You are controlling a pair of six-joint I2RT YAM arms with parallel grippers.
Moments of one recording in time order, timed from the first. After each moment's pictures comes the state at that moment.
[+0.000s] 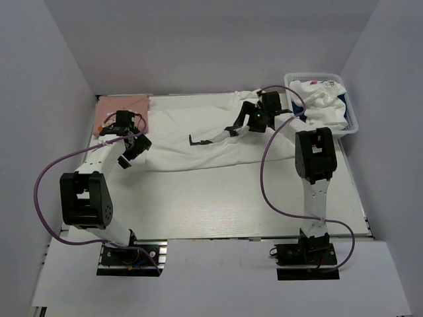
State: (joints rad) left arm -0.03 1.57 1.17 -0.70 -0.22 -0.78; right arm 0.26 2.19 1.63 -0.23 -0.34 0.44
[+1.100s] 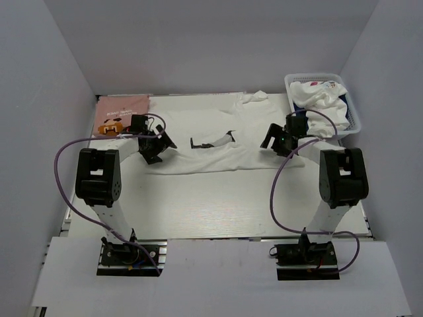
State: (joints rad) left arm -0.09 1.86 1.17 -0.32 0.26 -0.69; right arm 0.13 1.84 1.10 -0.15 -0.15 0.44
